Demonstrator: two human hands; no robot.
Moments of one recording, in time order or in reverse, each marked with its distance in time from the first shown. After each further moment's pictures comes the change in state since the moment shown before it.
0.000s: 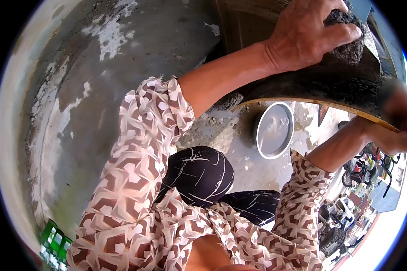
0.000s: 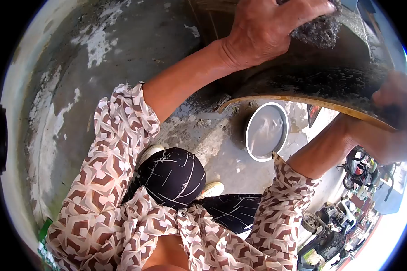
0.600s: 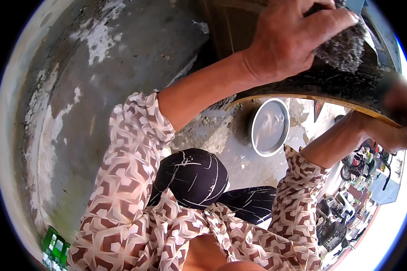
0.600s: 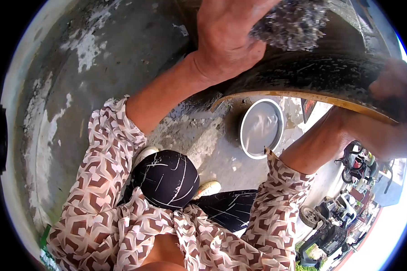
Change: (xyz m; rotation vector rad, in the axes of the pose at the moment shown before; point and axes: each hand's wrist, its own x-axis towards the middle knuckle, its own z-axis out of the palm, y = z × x) left_hand -0.003 0.016 -0.030 -0.040 -0.022 -0.153; right_hand 0.011 0.025 0.002 0.510 -0.130 -0.289
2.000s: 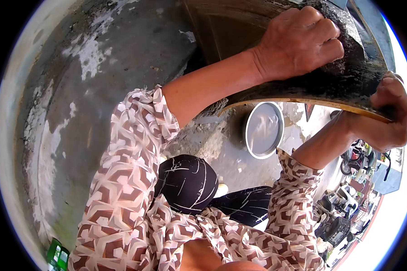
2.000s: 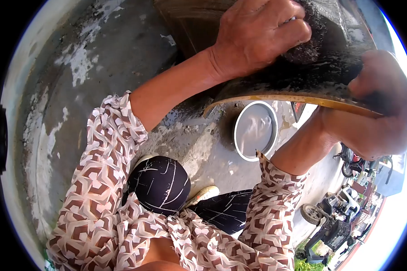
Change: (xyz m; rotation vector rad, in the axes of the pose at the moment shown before) left_hand 0.010 0.013 0.043 0.101 -0.182 0.169; right_hand 0.027 -0.055 0.014 -0.818 0.280 0.832
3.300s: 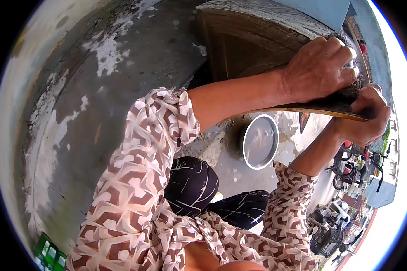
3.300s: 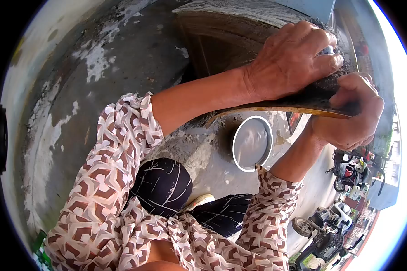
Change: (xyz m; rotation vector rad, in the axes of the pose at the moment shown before) left_hand 0.025 0.024 0.007 -0.113 -0.022 -0.139; right_hand -0.013 -0.024 0.021 -0.034 -0.009 0.060
